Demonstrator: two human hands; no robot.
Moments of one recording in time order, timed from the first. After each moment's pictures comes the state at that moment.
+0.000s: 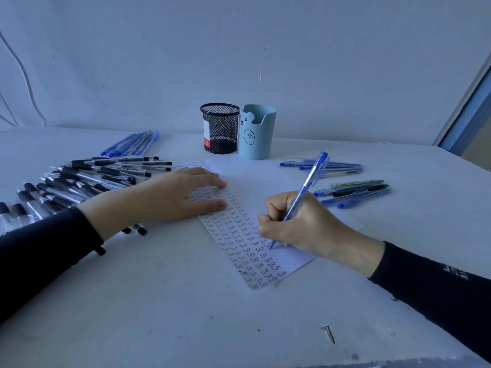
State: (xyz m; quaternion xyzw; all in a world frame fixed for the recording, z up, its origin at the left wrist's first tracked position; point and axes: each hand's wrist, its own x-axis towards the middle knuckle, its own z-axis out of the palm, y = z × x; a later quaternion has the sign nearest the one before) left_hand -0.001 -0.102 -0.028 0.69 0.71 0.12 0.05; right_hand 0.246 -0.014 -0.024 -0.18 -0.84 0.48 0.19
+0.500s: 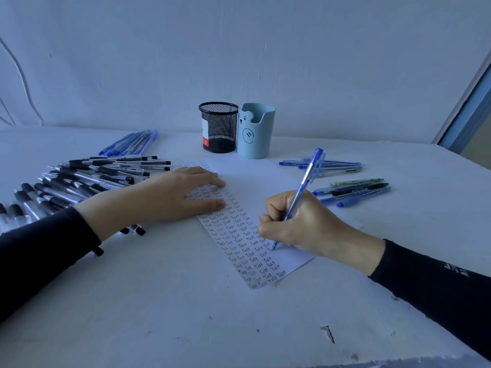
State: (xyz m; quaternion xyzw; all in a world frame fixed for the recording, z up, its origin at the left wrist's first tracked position) left_hand -0.004 -0.102 -0.030 0.69 0.71 0.12 0.06; right_hand 0.245 -0.013 -0.024 -0.17 -0.84 0.48 0.19
